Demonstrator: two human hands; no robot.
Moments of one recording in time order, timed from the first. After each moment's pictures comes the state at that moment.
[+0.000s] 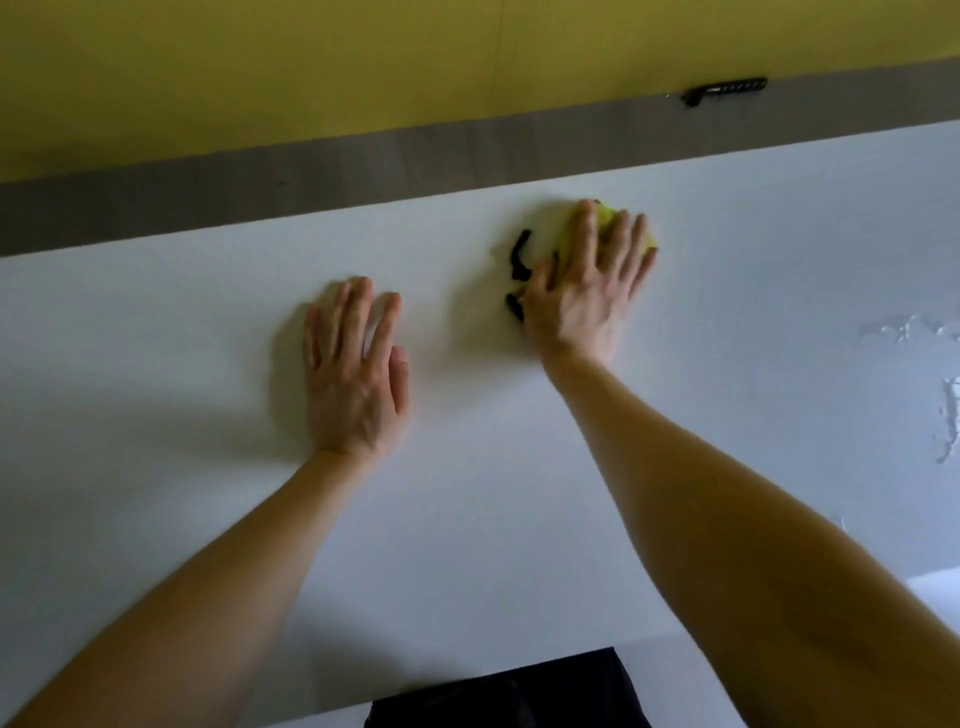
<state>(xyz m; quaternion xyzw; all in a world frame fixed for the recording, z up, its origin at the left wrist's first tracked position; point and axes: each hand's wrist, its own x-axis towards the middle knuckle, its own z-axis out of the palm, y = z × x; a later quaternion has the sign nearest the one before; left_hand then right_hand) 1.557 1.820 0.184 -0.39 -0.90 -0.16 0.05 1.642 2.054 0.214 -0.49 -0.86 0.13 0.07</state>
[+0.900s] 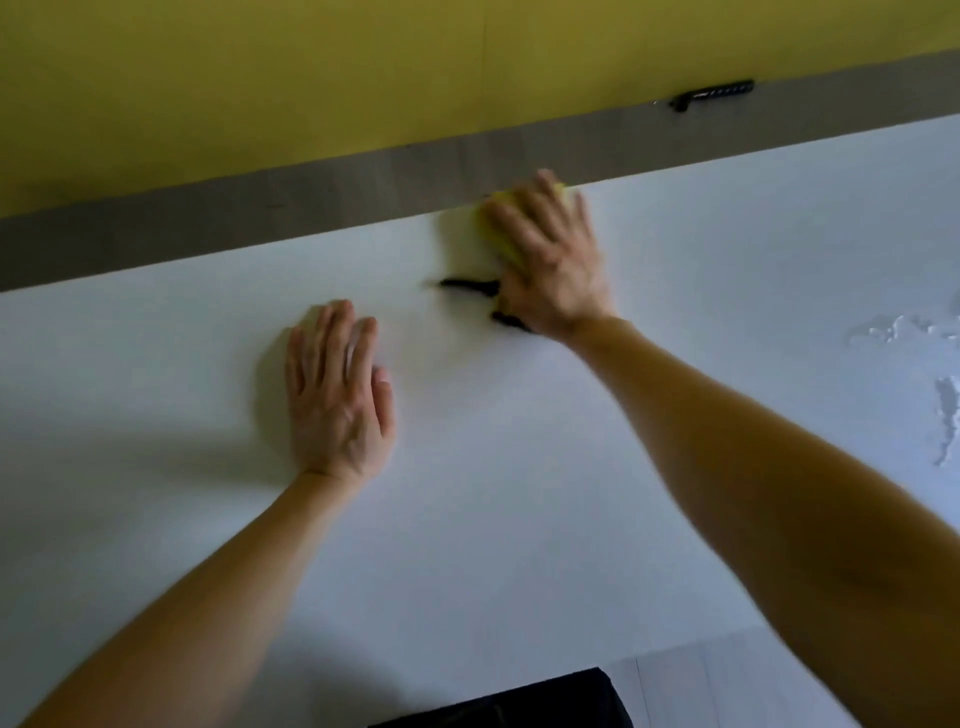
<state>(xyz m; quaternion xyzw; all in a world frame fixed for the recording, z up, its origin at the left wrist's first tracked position) 1.557 1.819 0.181 -0.40 -0.90 -0.15 0.06 1.629 2.117 0.198 -0.20 -0.97 0.14 0.08</state>
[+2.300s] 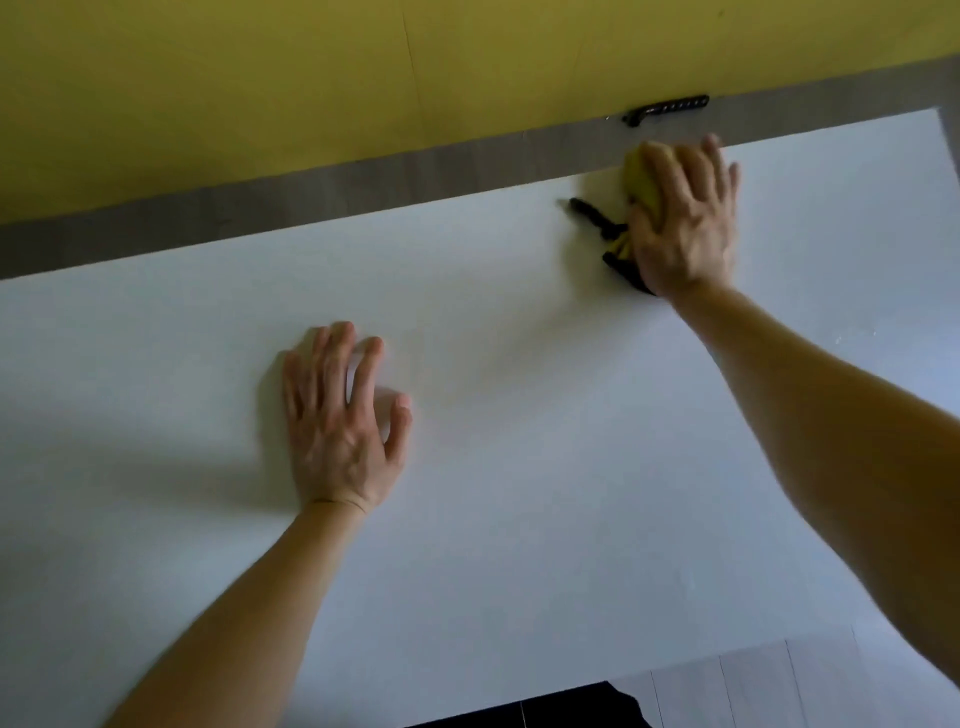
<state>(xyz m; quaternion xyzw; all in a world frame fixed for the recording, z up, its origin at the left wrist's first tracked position) 1.680 1.963 0.182 -0.37 -0.92 -0.12 0.04 1.776 2.361 0.205 -0.37 -0.91 0.13 0.08</state>
